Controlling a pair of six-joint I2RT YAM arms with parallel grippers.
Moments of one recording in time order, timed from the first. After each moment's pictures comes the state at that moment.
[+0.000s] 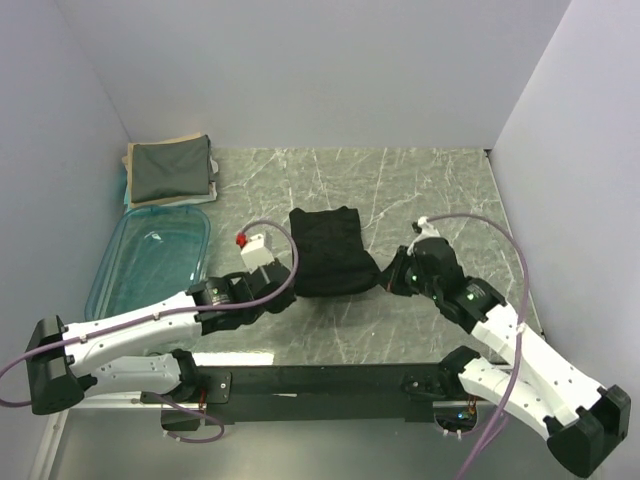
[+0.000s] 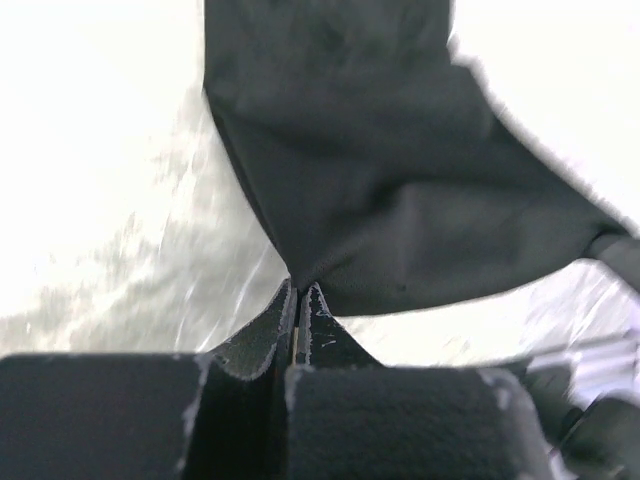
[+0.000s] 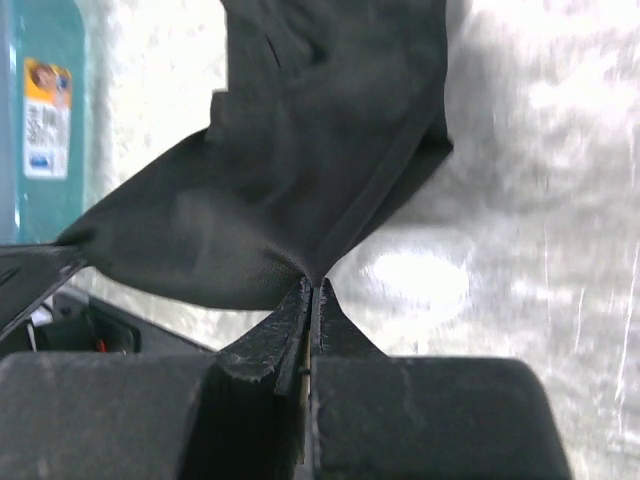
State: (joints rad) left arm -1.10 1.07 0.81 -0.57 -0.49 -1.19; right arm 0.58 0.78 0.65 -0.53 -0.02 0.72
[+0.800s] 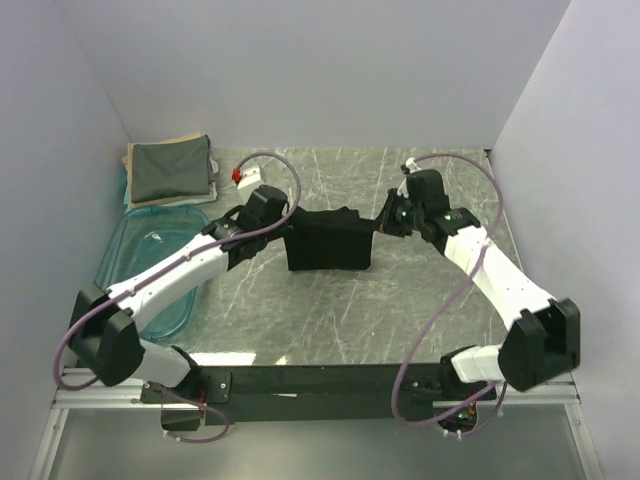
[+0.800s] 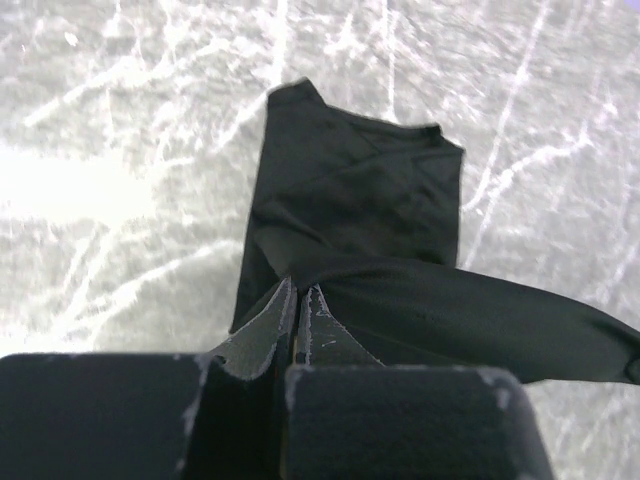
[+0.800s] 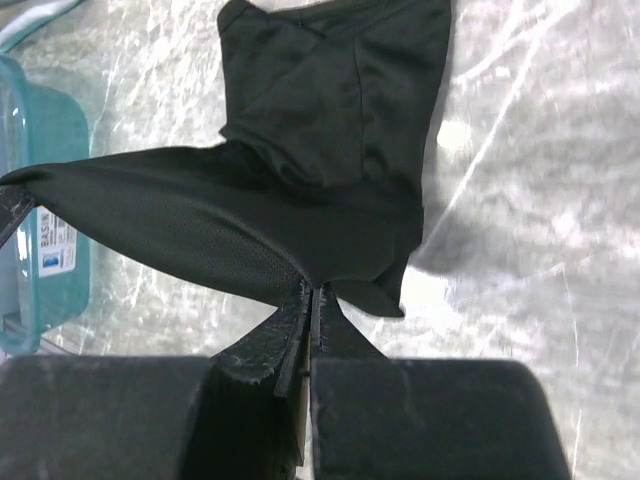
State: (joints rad) left arm -0.69 1.38 1.12 -0.40 -0.45 -0.86; right arm 0.35 1.30 1.08 -0.48 -0.18 0.53
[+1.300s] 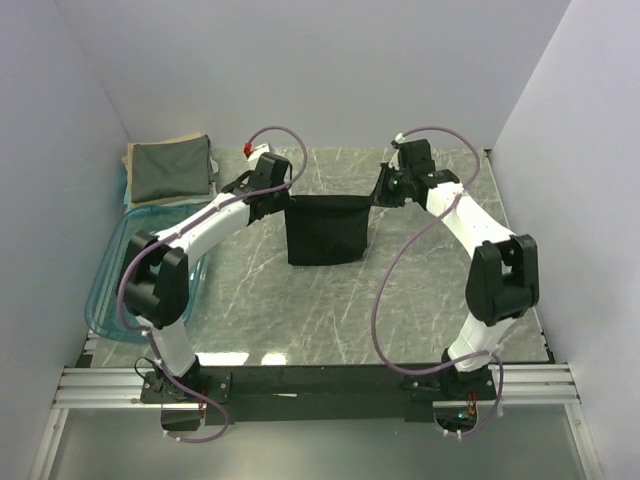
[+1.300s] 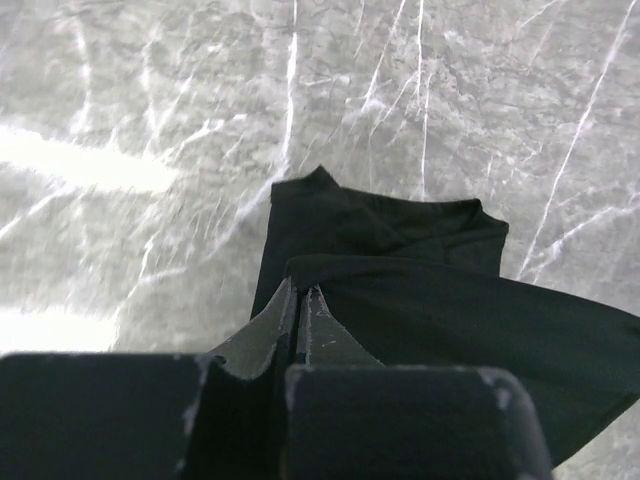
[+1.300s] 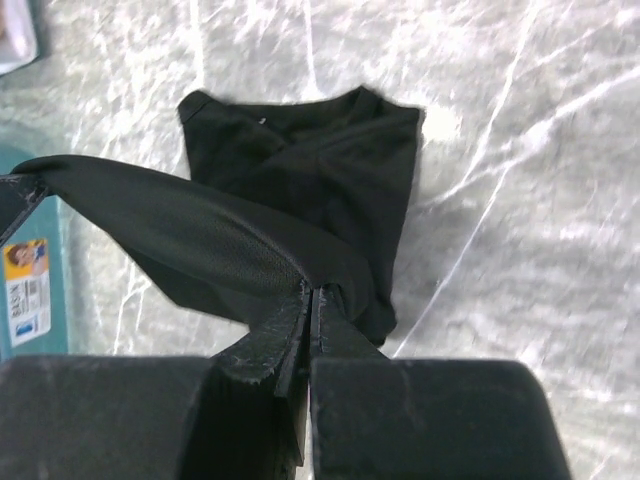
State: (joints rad) left arm -0.51 1.76 1.40 -0.37 -0.30 -0.74; right arm 0.25 1.72 1.41 -0.49 -0.26 0.44
